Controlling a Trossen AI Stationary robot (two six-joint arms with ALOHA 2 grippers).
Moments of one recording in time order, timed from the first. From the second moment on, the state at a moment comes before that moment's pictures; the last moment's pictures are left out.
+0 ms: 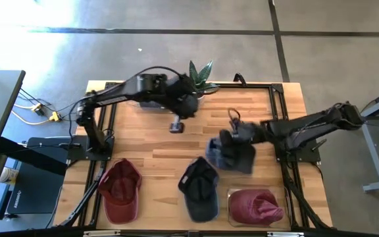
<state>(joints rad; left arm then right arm) 0.13 1.78 2.10 -1.18 0.08 0.29 0.14 1.18 0.78 -0.16 0.15 1.49</state>
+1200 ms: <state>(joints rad) 0.13 1.61 2.10 -1.26 -0.19 -0.10 -0.37 1.60 1.25 -0.90 -0.59 0.25</state>
